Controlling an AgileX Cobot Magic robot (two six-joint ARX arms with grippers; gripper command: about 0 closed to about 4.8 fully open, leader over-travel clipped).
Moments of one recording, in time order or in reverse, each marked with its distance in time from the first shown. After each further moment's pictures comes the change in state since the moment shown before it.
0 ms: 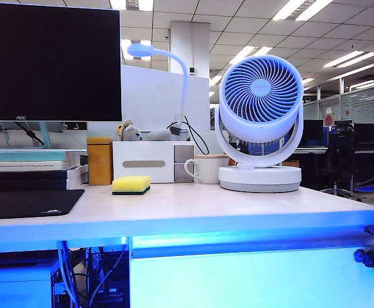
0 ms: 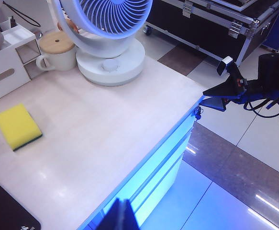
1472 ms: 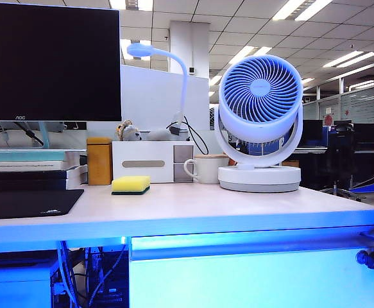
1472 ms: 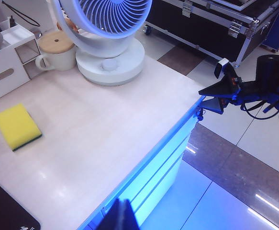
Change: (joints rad) left arm 0.000 0.002 0.000 0.000 0.000 0.000; right arm 0.031 0.025 -0.011 0.124 0.046 0.185
